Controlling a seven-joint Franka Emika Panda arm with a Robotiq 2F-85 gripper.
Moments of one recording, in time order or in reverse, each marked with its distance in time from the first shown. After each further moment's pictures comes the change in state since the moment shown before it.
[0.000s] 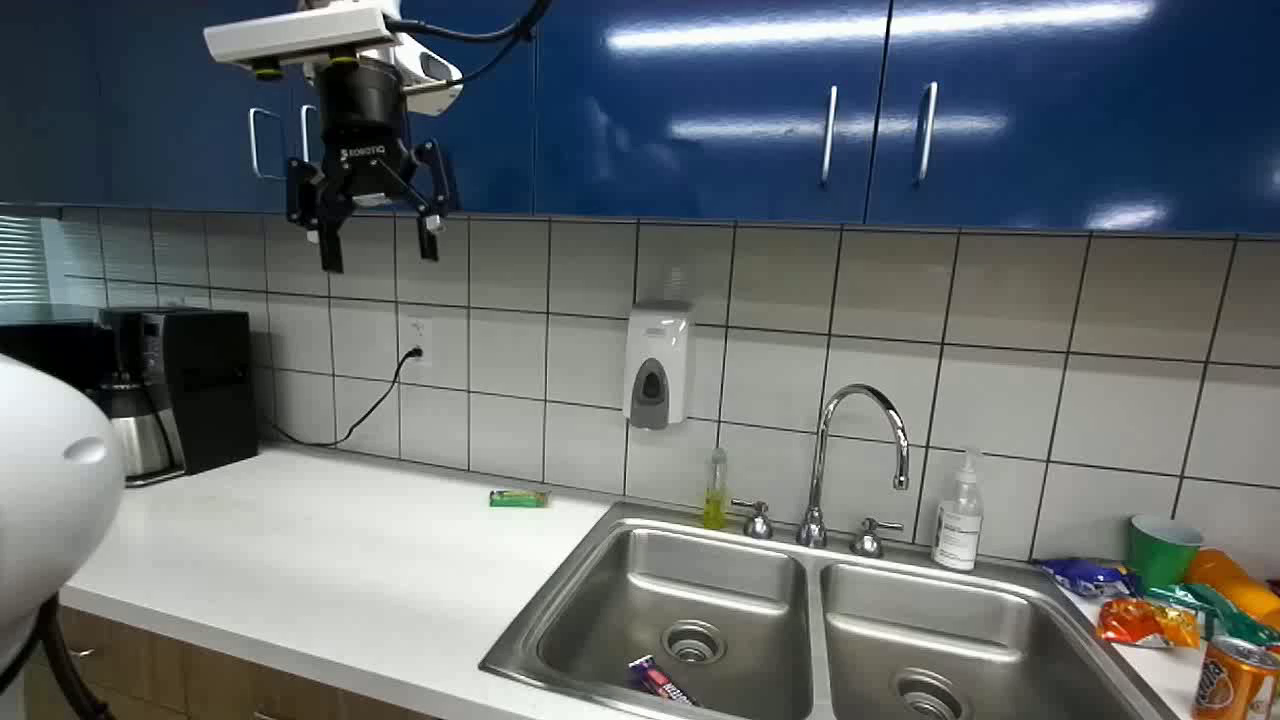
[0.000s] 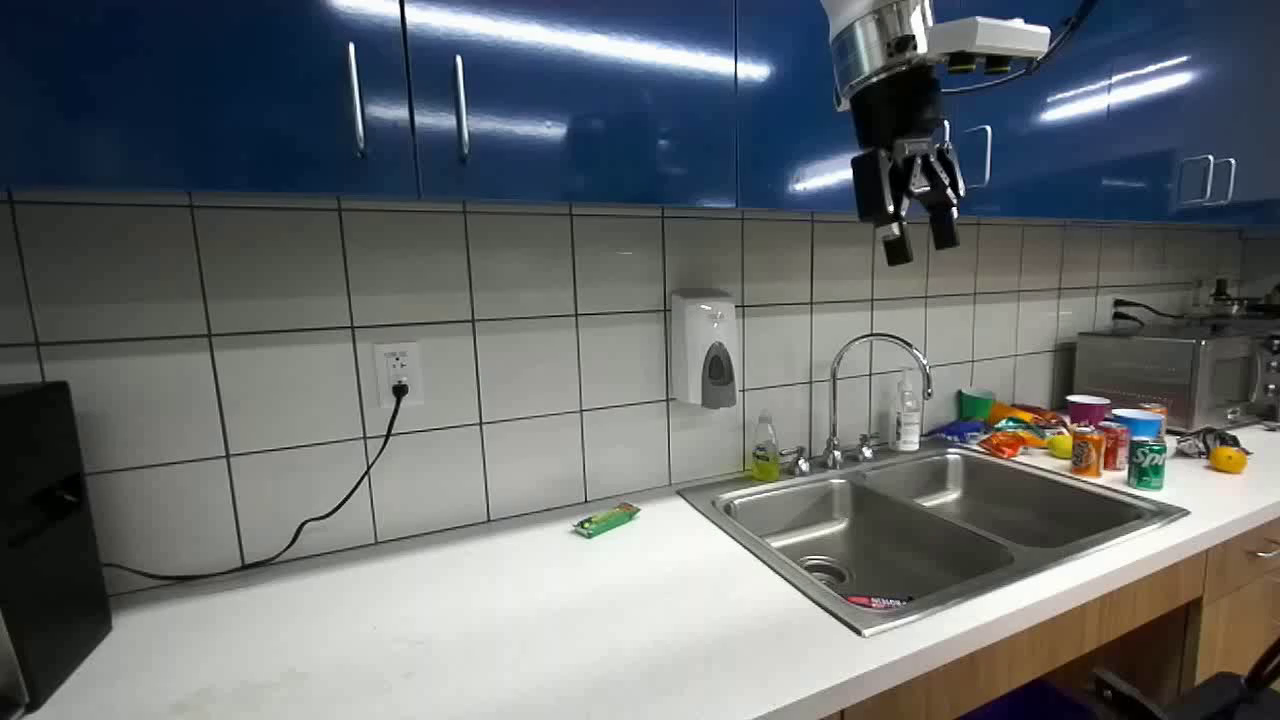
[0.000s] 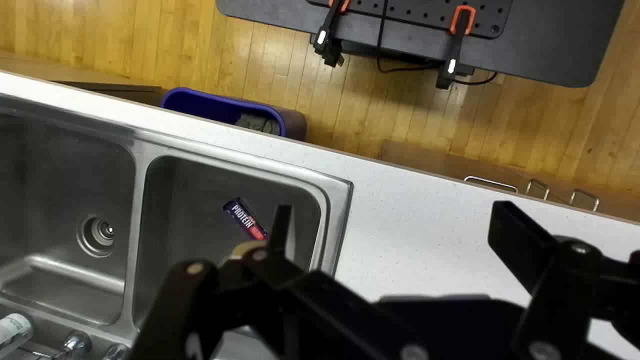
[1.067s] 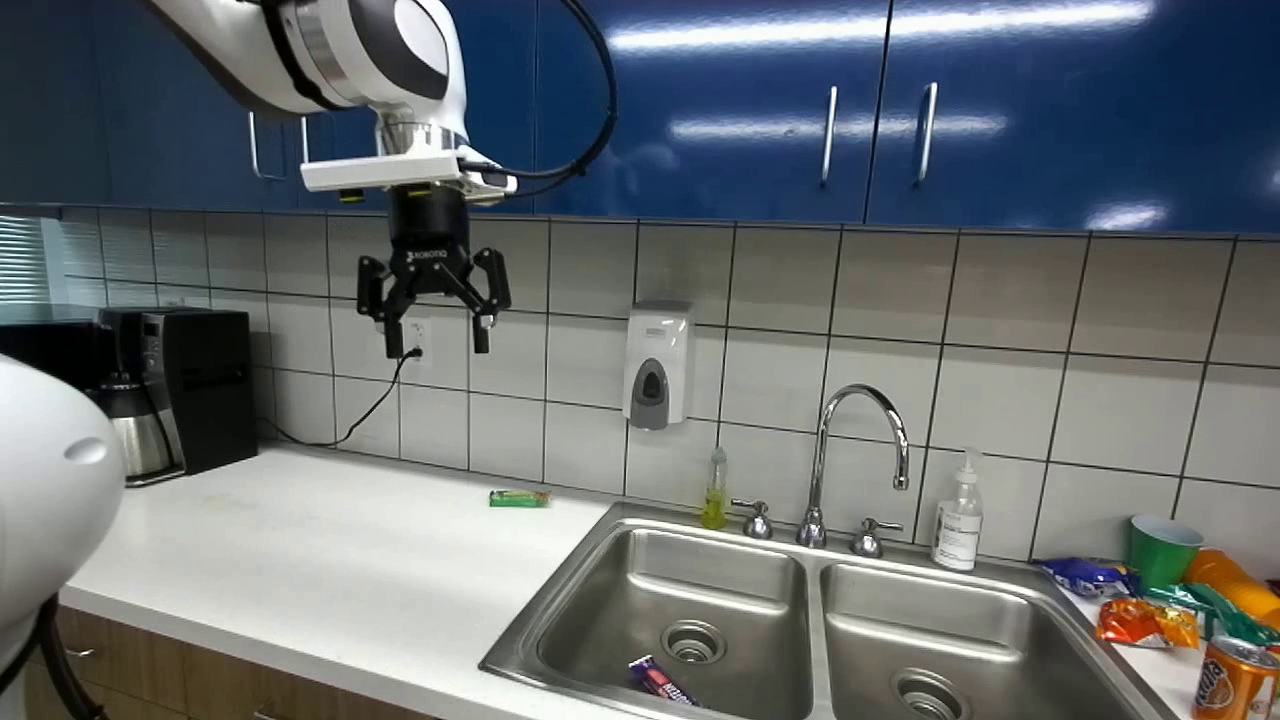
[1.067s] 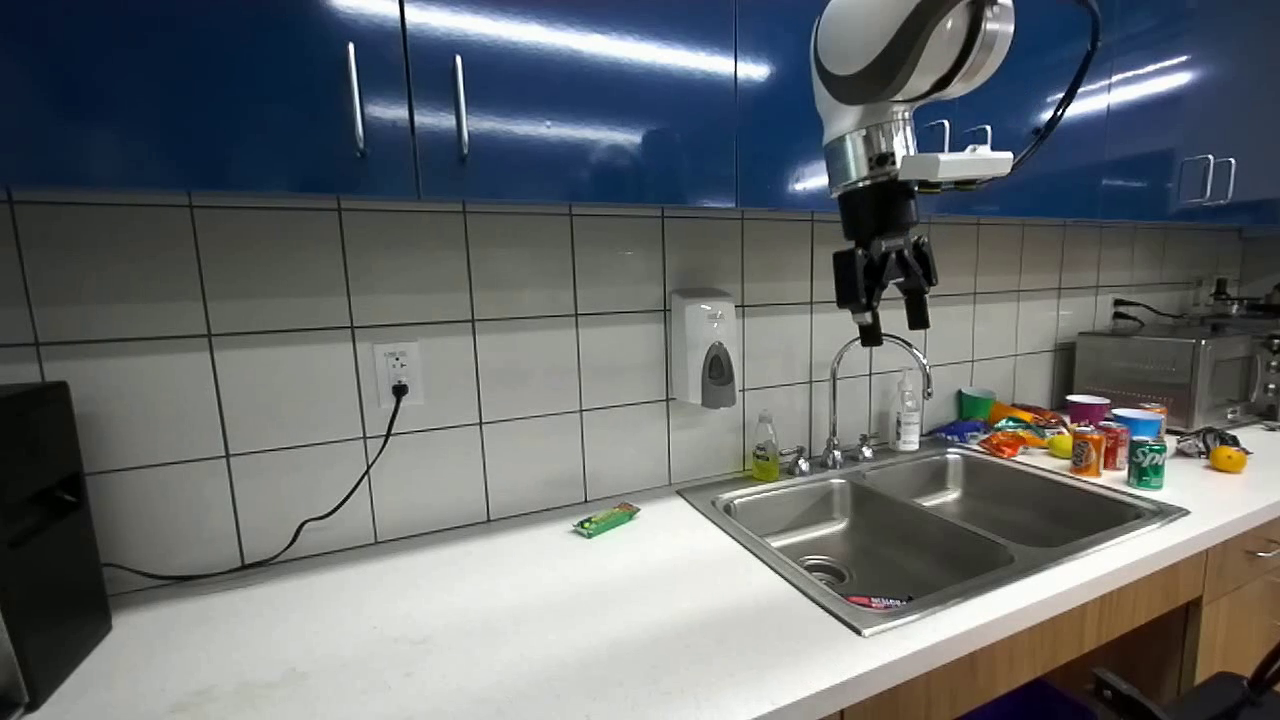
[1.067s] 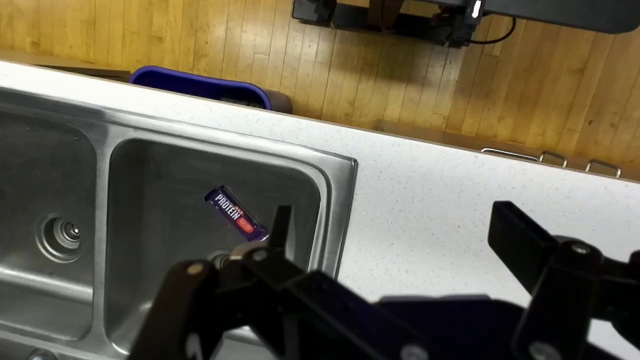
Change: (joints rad) arm 0.000 0.136 -0.091 -0.123 -0.006 0.285 -0.003
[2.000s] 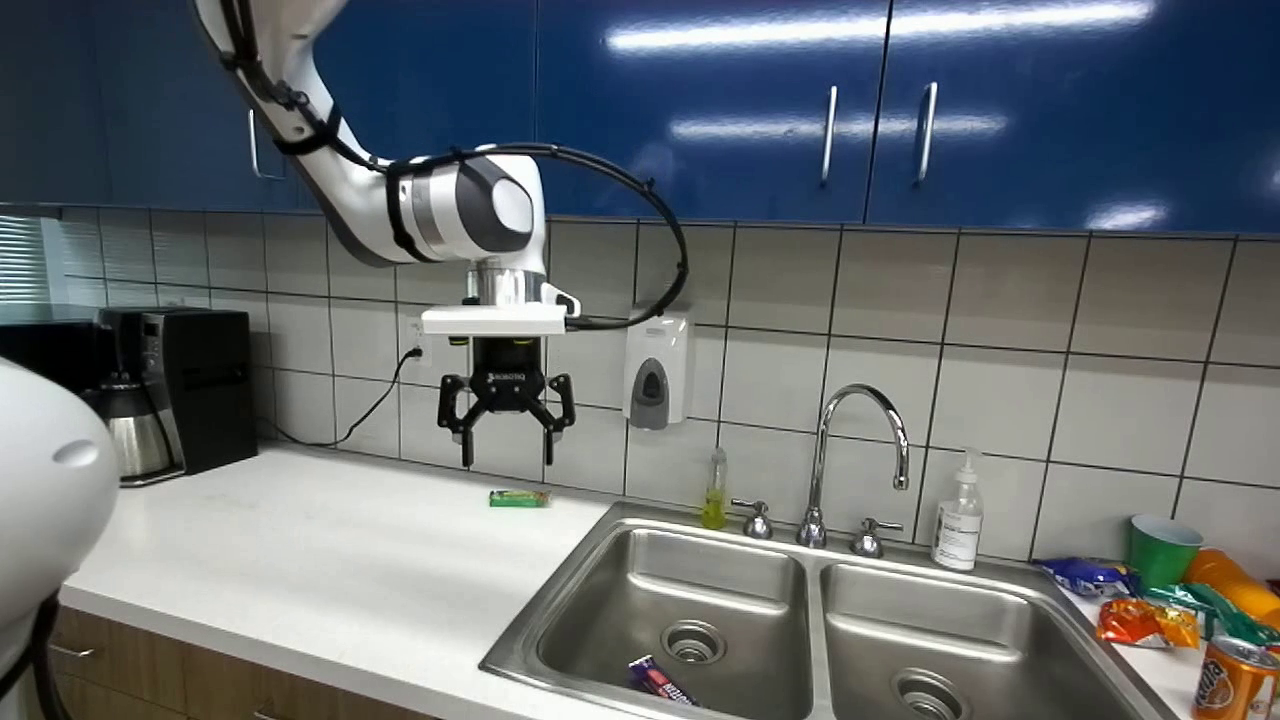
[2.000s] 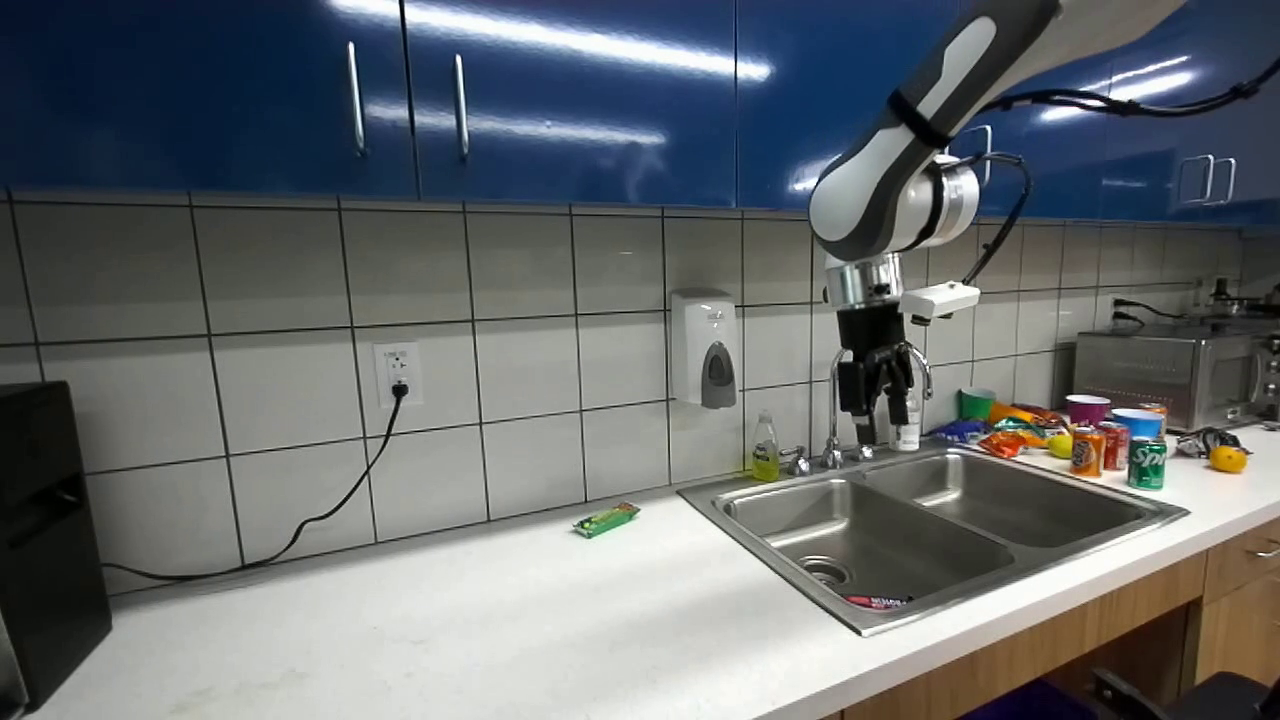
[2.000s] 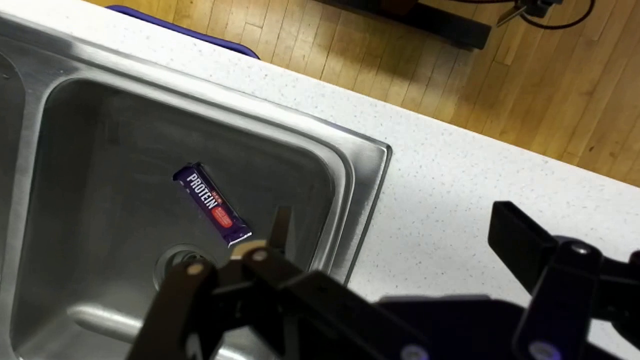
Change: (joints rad) arm -0.028 0.324 -0.120 -0.040 -0.011 0.364 -0.237
